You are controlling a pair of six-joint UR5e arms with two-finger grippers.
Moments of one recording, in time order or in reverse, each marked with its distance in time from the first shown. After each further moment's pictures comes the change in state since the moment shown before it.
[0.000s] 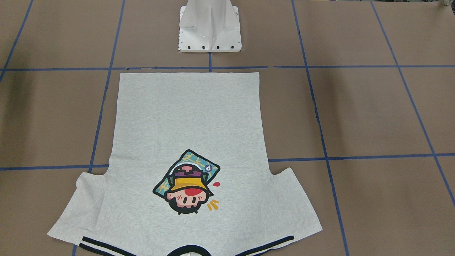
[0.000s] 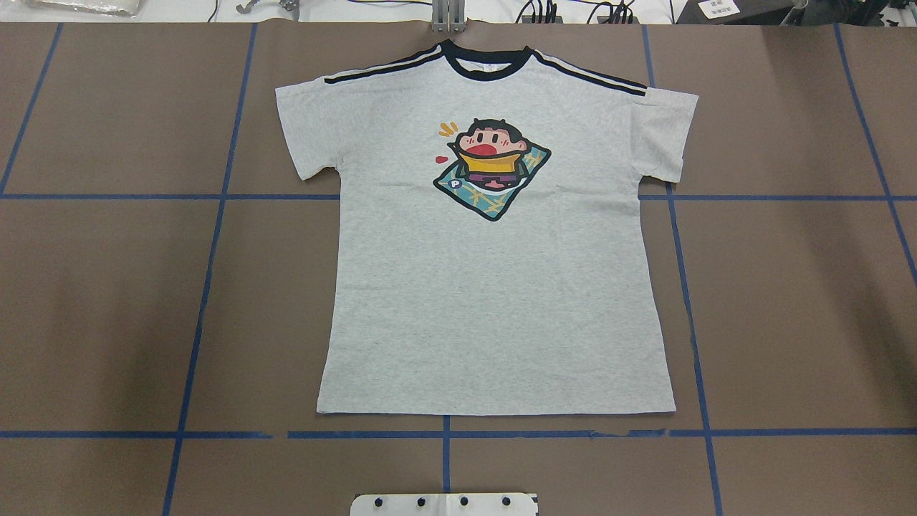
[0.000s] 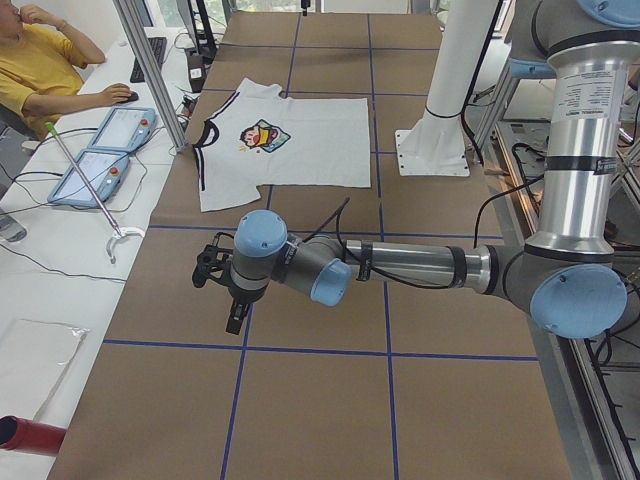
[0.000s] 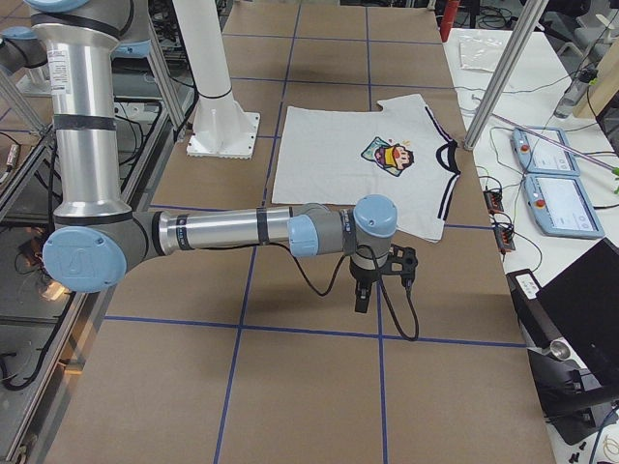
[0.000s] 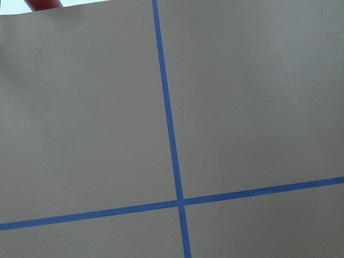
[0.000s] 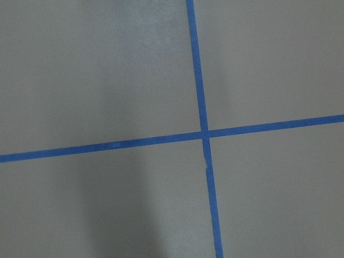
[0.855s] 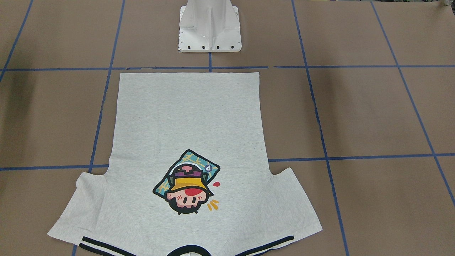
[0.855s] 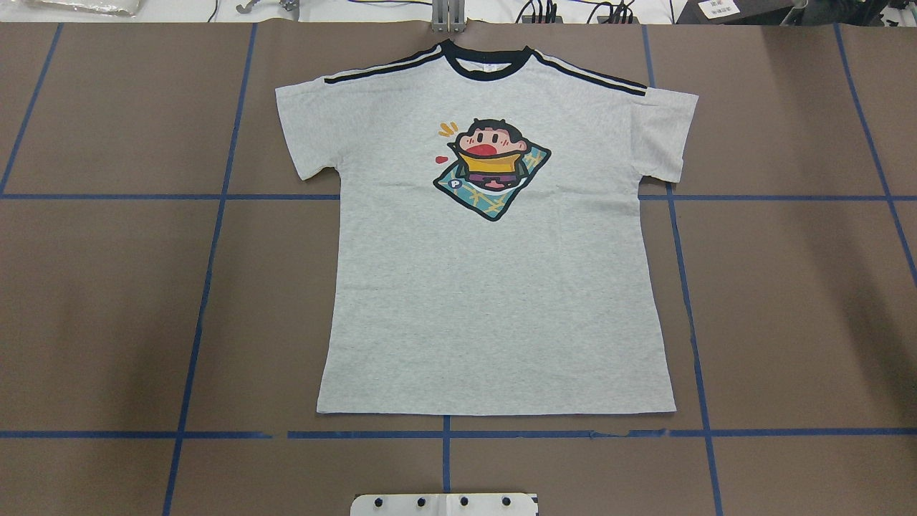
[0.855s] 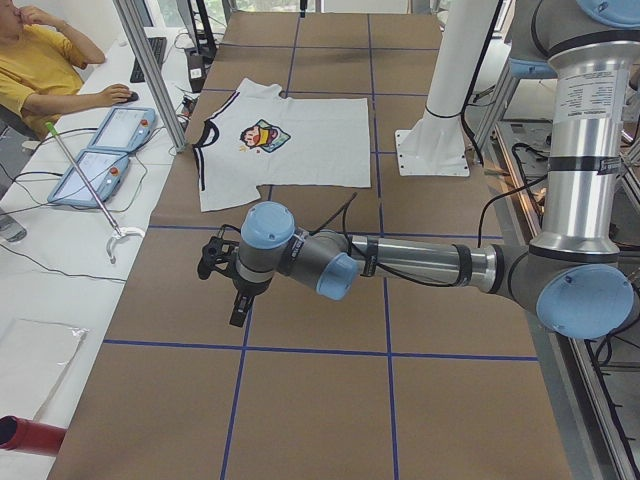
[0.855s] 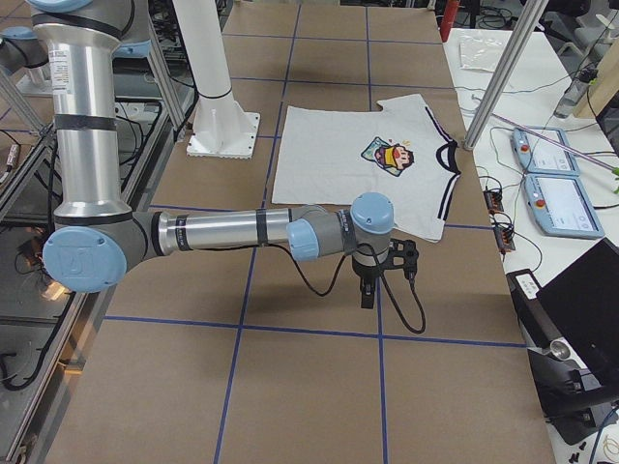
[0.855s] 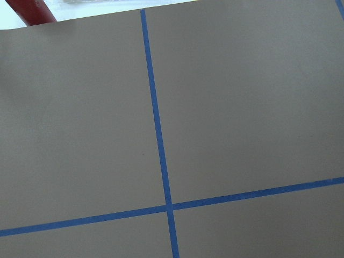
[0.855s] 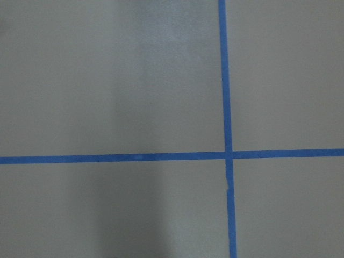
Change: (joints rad) left arm 0.003 0.030 -0.038 -0.002 -0.004 -0.008; right arm -0.037 -0.005 -0.011 0.134 0.001 0.007
